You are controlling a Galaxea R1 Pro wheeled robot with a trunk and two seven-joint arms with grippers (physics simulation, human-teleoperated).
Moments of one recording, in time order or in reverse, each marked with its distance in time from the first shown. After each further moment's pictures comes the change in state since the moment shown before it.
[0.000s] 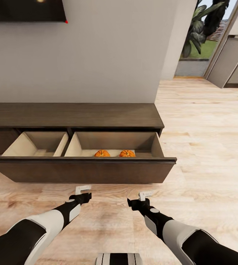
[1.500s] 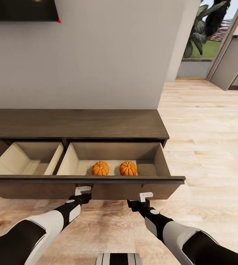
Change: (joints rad) left arm 0.004 0.000 0.000 0.000 0.000 0.000 0.002; right arm 0.010 0.000 0.000 -0.001 0.000 -0.008 0.000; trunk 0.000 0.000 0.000
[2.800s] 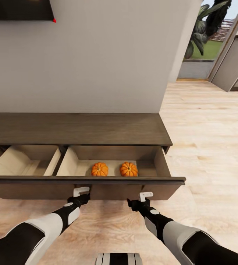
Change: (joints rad) left arm 0.021 0.006 -0.002 0.001 0.044 -0.078 -0.001; right arm 0.000 0.000 0.000 0.000 0.000 -0.023 0.000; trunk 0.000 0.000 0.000
